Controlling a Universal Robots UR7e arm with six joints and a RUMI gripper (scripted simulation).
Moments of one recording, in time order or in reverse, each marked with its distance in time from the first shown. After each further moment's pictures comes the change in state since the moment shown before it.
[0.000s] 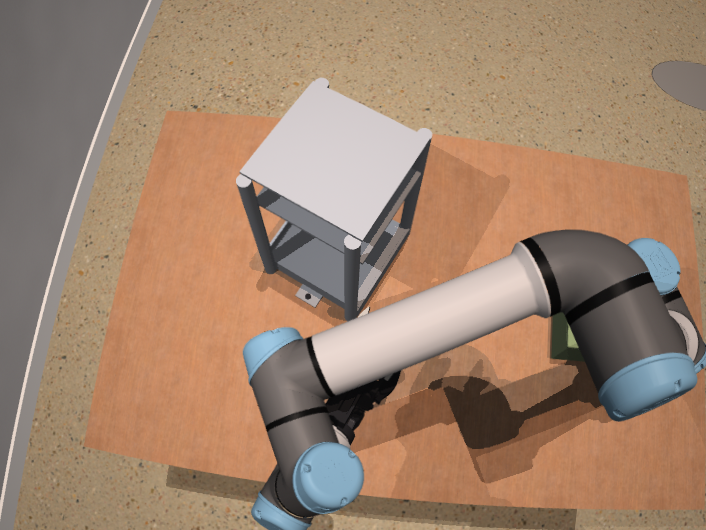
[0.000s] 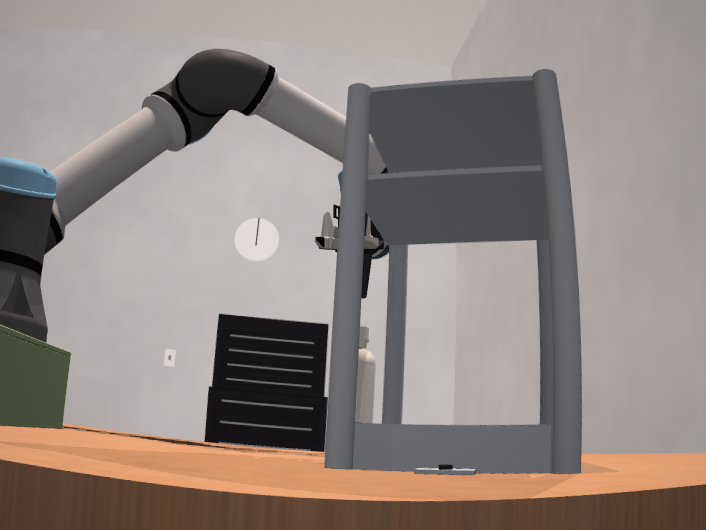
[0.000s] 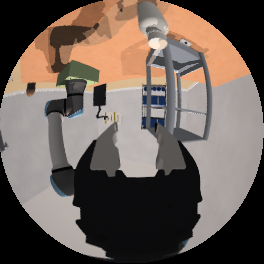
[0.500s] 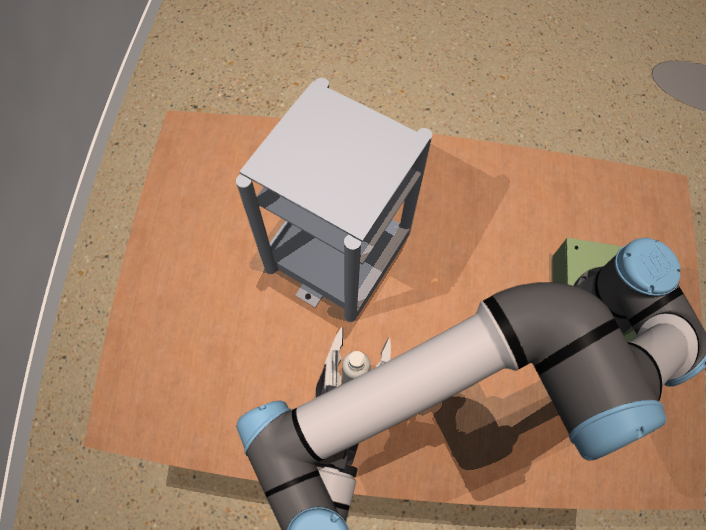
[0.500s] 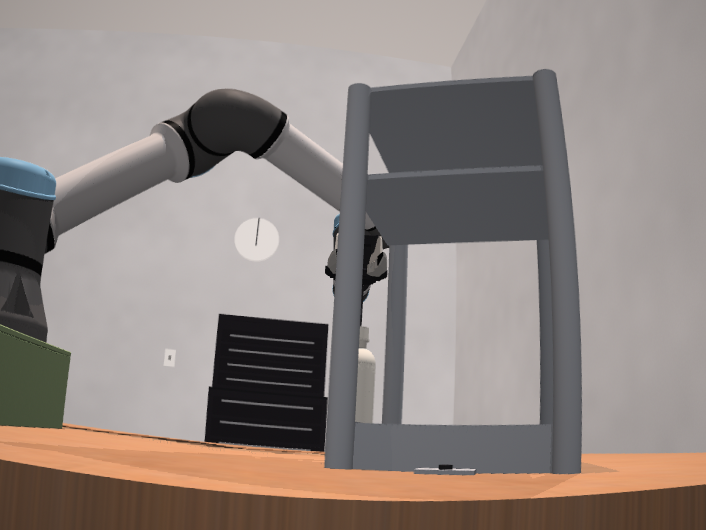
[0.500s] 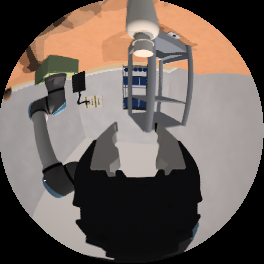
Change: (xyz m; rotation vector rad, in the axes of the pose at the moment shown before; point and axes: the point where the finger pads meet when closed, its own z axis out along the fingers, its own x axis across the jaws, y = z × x) arm 0.021 -0.024 -0.030 -0.246 0.231 -0.040
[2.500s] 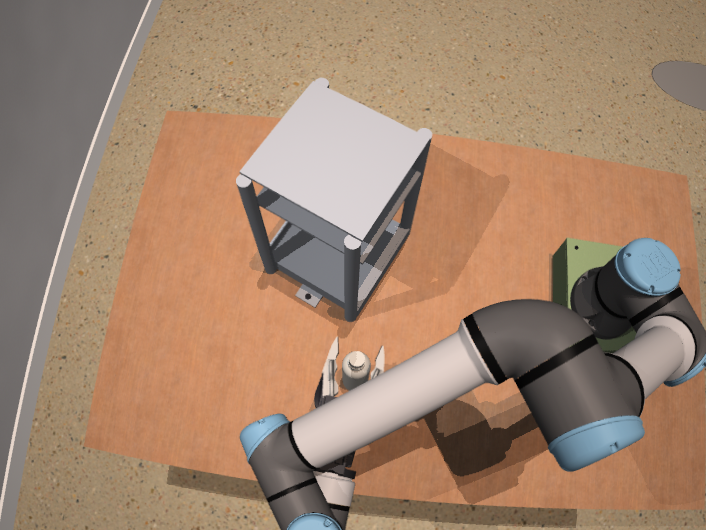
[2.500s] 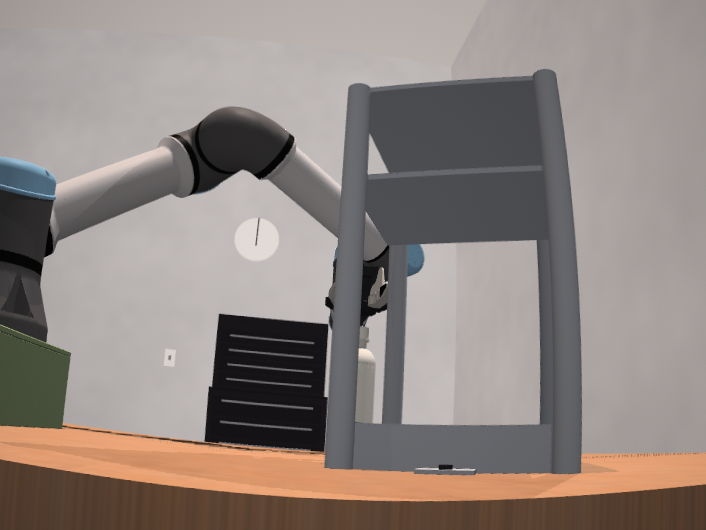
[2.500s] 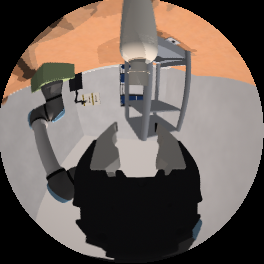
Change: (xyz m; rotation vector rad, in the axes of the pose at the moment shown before) arm 0.007 -0.050 0.000 -0.055 0.032 -0.001
